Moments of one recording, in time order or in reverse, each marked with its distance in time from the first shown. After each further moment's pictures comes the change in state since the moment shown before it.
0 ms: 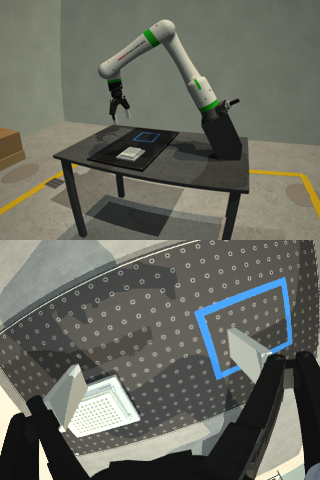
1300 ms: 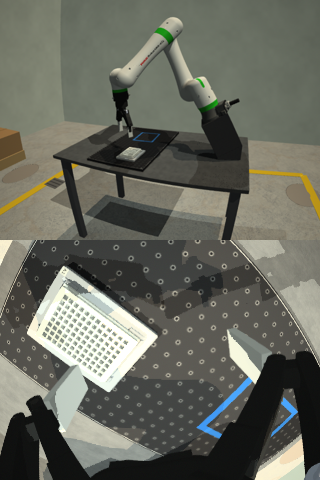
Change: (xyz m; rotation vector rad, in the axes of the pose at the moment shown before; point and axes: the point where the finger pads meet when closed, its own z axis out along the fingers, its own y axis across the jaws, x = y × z) arm -0.087 -0.100 0.056 -0.081 0.087 -1.044
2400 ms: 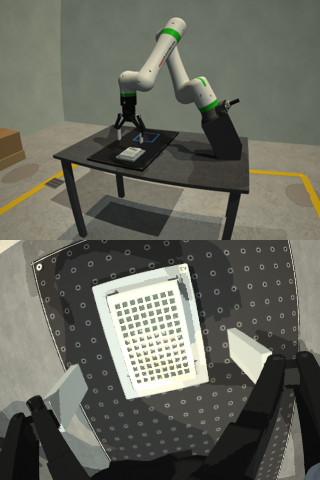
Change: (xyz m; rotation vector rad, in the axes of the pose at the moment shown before) arm 0.014 -0.093 0.017 -0.034 0.088 -0.641
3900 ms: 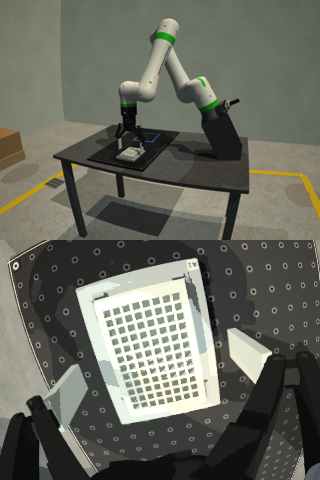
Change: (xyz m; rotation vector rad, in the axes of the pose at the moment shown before) arm 0.000 0.000 0.058 0.001 0.000 0.000
